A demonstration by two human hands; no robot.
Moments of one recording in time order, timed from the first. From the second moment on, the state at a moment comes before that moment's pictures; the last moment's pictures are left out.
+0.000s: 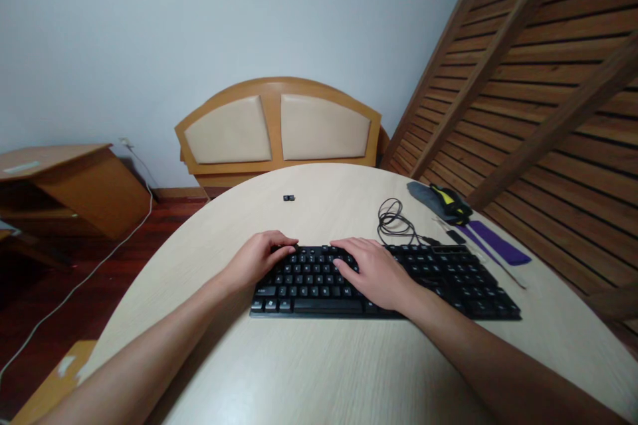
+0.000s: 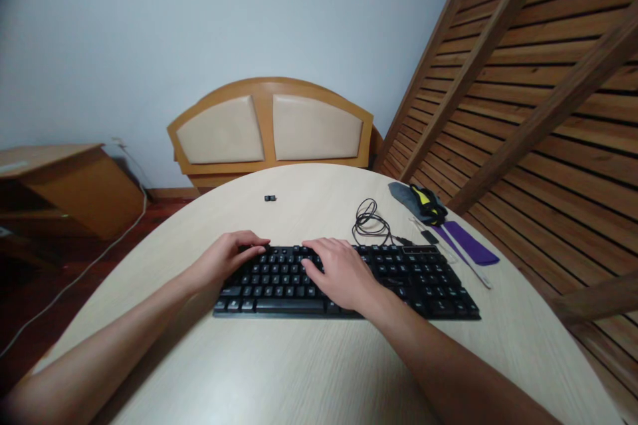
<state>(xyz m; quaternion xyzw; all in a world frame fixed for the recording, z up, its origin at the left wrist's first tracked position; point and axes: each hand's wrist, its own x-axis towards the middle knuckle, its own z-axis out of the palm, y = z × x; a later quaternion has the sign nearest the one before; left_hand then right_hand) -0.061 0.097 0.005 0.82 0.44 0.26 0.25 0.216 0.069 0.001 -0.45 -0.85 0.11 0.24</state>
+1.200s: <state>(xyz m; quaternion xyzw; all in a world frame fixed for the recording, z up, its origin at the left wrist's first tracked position) -0.056 0.075 0.034 0.91 0.40 0.06 0.06 0.215 0.069 0.001 -0.45 -0.85 0.10 0.24</state>
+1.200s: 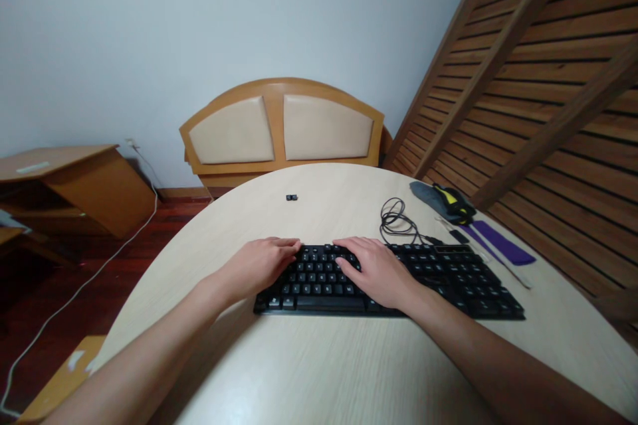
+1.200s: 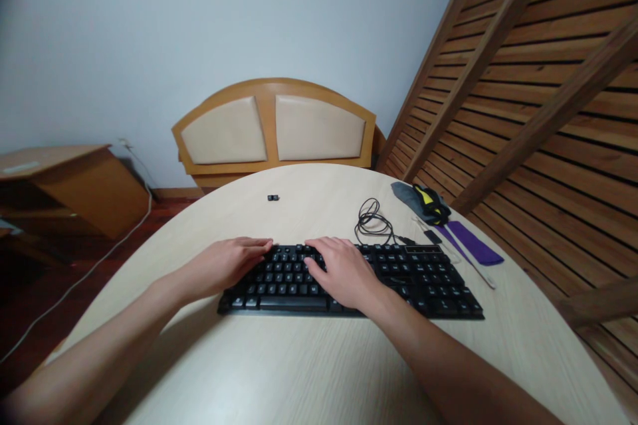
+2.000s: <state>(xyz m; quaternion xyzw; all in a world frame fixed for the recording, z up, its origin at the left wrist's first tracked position) -0.067 0.158 0.013 0.81 0.57 0.13 0.02 0.215 0.068 0.003 -0.45 -0.85 0.11 0.24</state>
